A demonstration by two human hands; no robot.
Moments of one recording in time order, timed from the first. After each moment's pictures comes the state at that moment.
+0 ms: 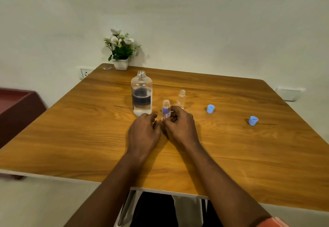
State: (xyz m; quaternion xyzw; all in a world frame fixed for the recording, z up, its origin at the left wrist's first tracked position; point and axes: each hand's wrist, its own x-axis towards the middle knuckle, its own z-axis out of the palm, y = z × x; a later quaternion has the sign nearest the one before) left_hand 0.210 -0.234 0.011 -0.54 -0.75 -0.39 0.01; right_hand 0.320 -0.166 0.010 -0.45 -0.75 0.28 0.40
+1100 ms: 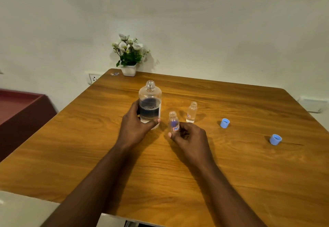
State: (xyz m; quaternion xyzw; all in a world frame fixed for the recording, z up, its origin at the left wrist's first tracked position) left_hand 0.130 -0.187 0.010 -0.50 -0.66 -0.55 -0.15; right_hand 0.323 -0.153 0.007 -0.41 -0.75 0.33 0.39
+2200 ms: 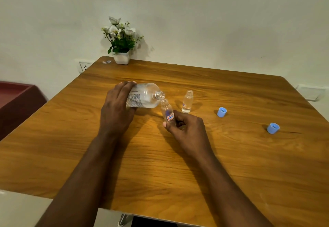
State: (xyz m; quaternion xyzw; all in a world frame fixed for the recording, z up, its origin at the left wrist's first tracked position) left_hand 0.112 -0.195 0.021 -0.60 -0.67 -0.41 0.14; right_hand 0.328 -0.155 0.016 -0.39 -0.77 0.32 0.38
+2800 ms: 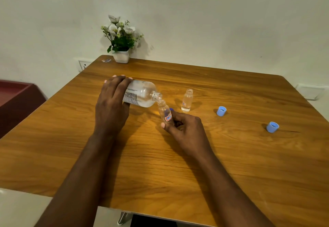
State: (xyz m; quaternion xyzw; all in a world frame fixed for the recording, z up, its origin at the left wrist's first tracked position) left_hand 0.106 -0.197 0.023 -0.60 -0.66 -0.40 0.22; right_hand 0.329 -0.158 0.018 -0.39 -0.78 0.33 0.35
